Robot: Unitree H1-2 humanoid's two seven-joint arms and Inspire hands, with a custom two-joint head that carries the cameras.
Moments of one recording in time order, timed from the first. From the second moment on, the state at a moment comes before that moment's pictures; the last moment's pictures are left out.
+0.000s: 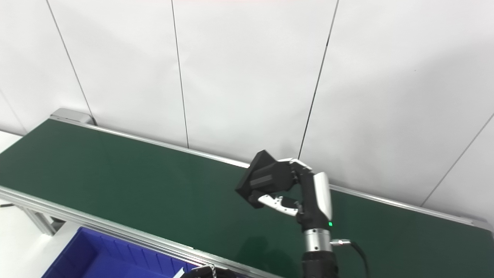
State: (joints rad) left arm 0.23 0.05 -0.20 0.23 -0.09 -0.43 -0.29; right arm -0.34 0.03 0.22 0.17 -0.39 -0.15 -0.16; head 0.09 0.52
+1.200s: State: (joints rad) left arm 0.27 0.13 -0.17 0.06 -0.18 -0.32 -0.32; right arm 0.06 -0.09 0.07 -0.60 -0.36 0.11 0.05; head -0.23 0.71
